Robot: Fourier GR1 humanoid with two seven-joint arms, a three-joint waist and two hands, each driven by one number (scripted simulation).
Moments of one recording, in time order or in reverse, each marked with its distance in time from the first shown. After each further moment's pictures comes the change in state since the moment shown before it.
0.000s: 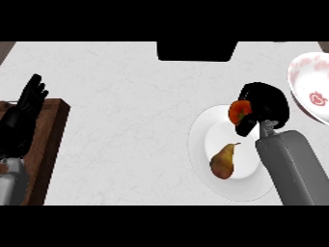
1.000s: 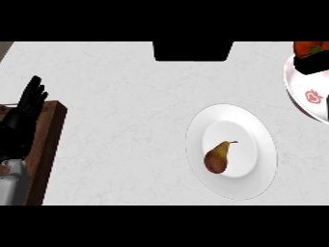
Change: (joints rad) left arm 0.009 -0.017 0.009 -0.002 -0.021 0.008 -0.002; right arm -0.235 -0.178 -0.275 -0.167 0.027 -0.106 0.076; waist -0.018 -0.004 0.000
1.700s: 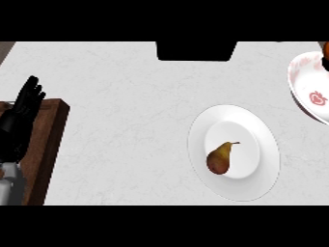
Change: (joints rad) left arm 0.019 0.001 0.006 -0.053 0.006 -0.026 0.022; right arm -0.062 -0.152 -0.216 0.577 -0.147 -0.291 -0.431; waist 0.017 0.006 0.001
